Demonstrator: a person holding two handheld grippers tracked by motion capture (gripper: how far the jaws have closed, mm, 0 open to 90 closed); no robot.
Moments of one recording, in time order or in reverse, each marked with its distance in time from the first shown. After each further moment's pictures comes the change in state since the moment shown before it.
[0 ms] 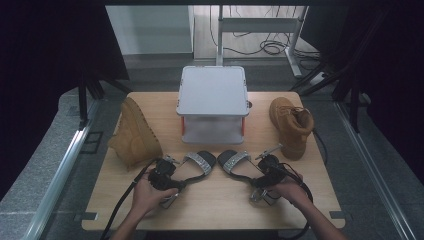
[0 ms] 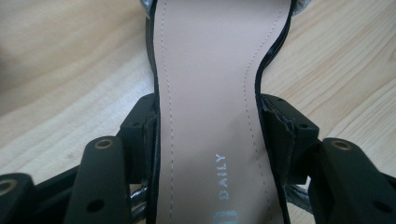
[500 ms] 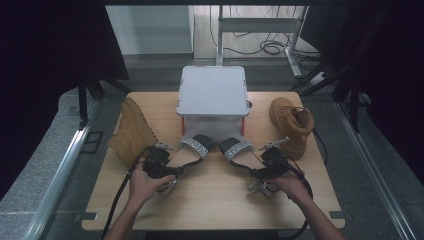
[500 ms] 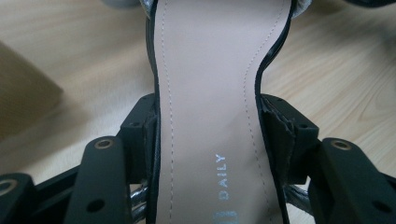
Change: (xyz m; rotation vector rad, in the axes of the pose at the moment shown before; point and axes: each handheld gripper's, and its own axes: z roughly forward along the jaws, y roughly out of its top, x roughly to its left) left arm 0.012 0.025 -0.026 -0.115 0.002 -0.075; right arm -0.005 0.016 -0.018 -0.099 -0.015 0.097
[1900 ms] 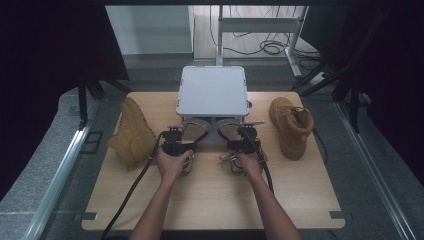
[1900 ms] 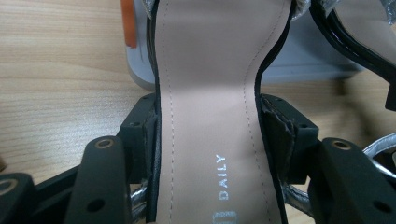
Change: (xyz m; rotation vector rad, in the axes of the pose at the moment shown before) left arm 0.012 0.052 0.075 -0.141 0.127 -0.326; right arm 0.021 0.081 0.073 -0.111 -0.174 0.433
